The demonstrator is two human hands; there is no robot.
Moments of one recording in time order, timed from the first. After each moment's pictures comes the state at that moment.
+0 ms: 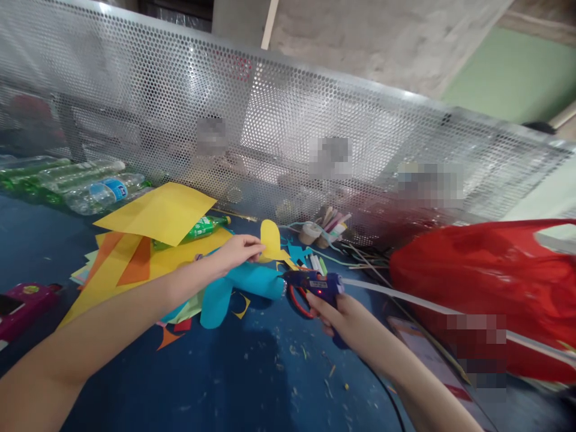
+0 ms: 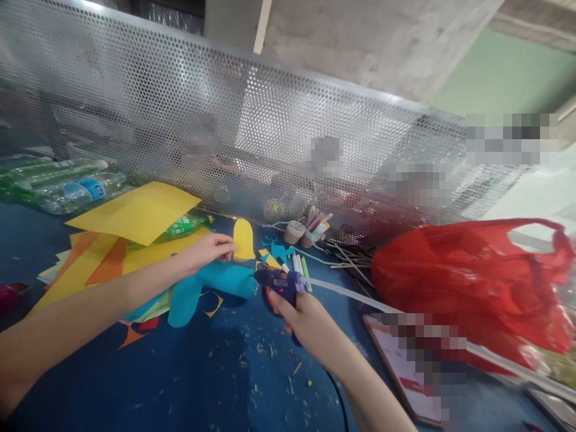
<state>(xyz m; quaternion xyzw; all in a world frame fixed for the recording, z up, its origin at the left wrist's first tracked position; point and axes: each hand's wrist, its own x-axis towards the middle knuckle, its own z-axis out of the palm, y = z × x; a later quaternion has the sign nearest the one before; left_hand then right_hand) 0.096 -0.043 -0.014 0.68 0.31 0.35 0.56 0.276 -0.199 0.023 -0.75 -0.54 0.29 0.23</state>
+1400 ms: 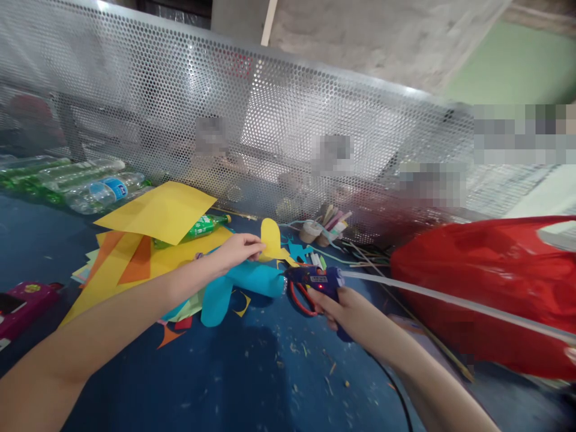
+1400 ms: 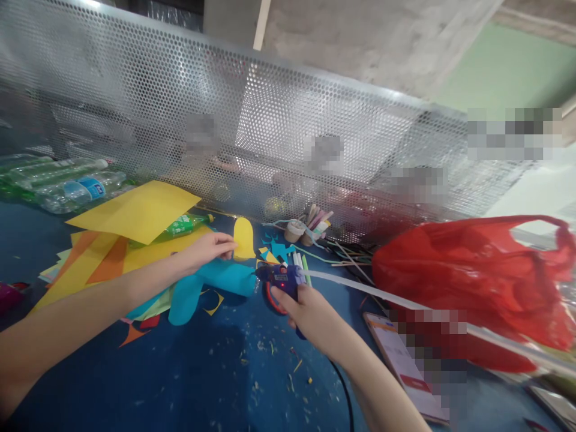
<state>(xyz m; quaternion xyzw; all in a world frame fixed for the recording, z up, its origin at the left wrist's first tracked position) 0.098 -0.038 -0.021 0.69 0.31 0.36 0.56 0.285 -0.192 0.024 -0.75 -0.56 0.29 0.19</state>
